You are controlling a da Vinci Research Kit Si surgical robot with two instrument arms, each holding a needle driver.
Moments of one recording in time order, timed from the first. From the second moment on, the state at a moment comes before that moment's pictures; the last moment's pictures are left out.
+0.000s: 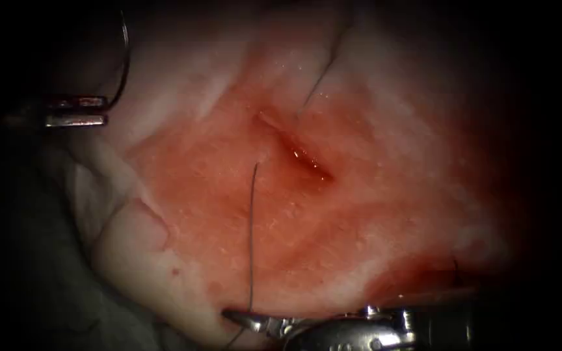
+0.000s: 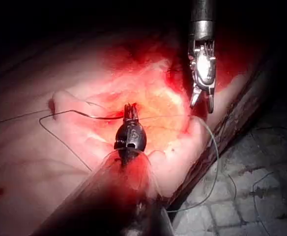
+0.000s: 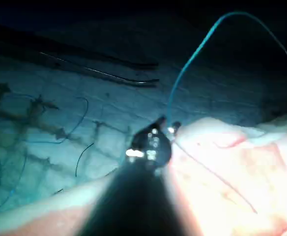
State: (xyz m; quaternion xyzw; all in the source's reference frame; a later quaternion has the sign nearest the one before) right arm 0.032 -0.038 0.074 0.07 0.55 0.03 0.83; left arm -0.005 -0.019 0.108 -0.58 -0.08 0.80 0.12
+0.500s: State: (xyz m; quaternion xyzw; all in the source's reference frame) right arm 0.031 -0.028 0.082 -0.02 0.51 0.08 0.86; left arm -0.005 -0.019 0.109 -0.57 -0.08 0.81 0.12
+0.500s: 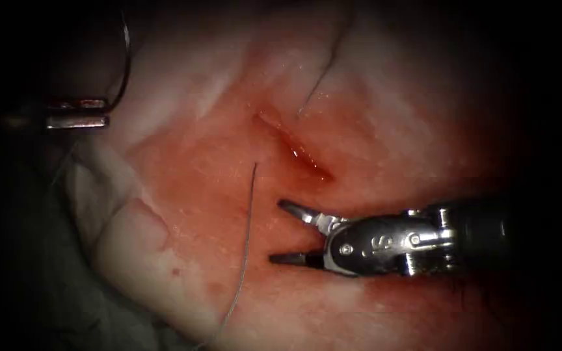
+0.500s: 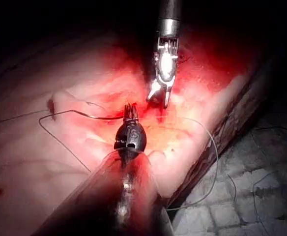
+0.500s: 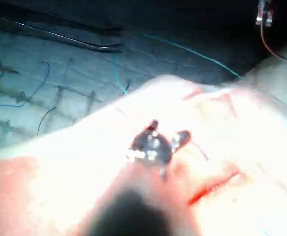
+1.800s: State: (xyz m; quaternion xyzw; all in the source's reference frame) right arm 0.031 -0.030 0.086 0.02 0.50 0.06 0.86; left arm -0.005 -0.019 0.109 -0.57 -0.08 0.81 0.12
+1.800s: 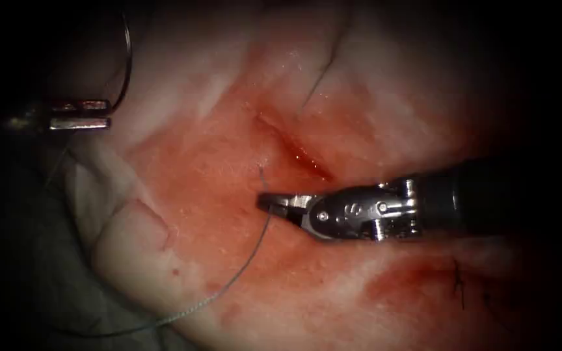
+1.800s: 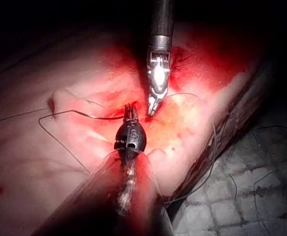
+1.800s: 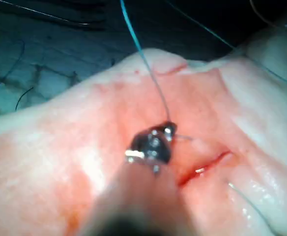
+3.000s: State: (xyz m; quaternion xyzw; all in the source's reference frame) right arm 0.031 -0.026 0.081 -0.01 0.50 0.06 0.86; left arm -0.005 -0.019 0.109 -0.57 -0.08 0.81 0.12
